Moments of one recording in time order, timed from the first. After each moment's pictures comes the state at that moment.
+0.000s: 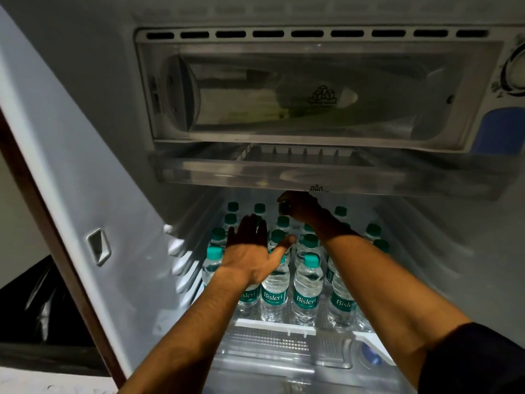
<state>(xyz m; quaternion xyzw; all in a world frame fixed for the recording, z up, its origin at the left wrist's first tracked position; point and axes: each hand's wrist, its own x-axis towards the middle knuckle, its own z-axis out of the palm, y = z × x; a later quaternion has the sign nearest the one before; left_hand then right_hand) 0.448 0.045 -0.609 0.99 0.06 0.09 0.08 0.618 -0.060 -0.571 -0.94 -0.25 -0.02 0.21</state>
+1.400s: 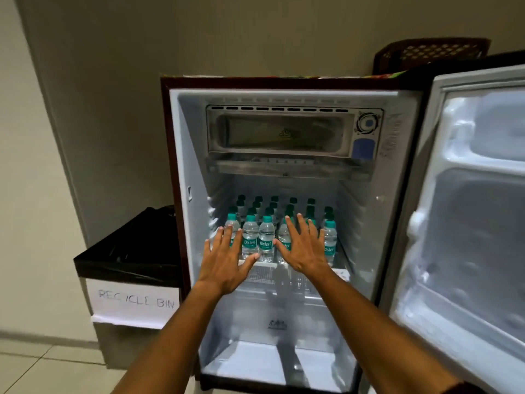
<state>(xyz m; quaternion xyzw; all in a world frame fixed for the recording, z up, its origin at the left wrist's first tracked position) 0.198 0.005 -0.617 0.97 0.10 0.21 0.04 0.329 -0.174 -0.615 -0.96 -0.20 -0.16 0.10</state>
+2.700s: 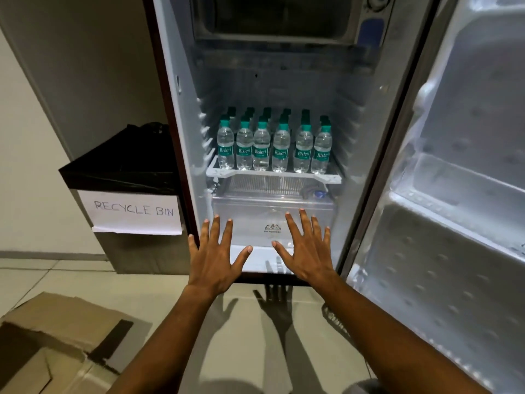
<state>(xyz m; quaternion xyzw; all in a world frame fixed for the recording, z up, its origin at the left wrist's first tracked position) 0.056 -0.022 -0.773 0.98 0.11 0.17 0.08 0.154 -0.227 -0.783 -0.97 -0.19 -0.11 0.11</state>
